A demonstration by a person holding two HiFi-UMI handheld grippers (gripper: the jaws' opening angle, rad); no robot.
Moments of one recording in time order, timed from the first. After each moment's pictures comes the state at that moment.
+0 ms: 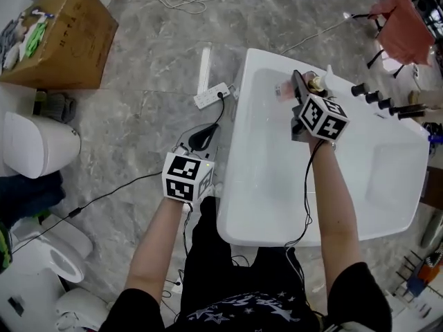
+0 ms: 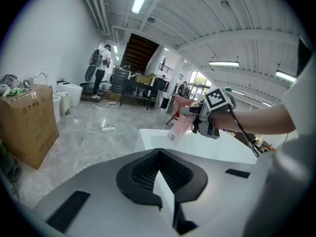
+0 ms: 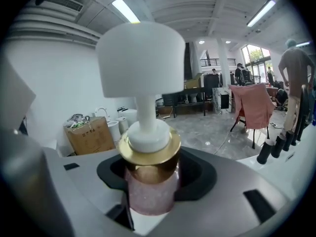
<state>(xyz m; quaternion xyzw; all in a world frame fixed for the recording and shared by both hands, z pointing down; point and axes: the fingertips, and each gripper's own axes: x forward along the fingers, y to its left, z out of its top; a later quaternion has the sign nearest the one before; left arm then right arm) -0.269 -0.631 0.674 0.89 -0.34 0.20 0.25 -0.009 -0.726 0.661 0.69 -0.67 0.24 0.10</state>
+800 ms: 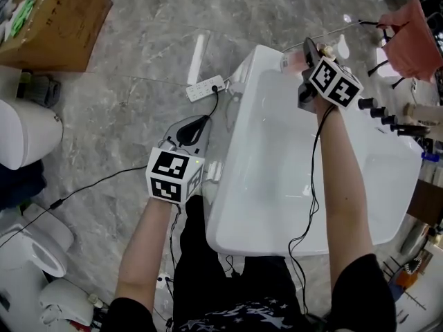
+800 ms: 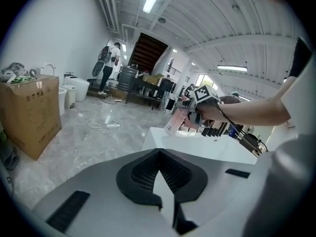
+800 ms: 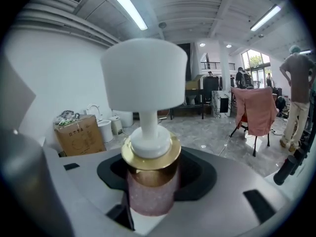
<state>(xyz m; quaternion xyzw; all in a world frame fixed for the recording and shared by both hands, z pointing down) -0.294 -0.678 0.716 0.87 -0.36 0.18 0.28 0.005 -0.848 0.685 0.71 -0.66 0.21 0.12</state>
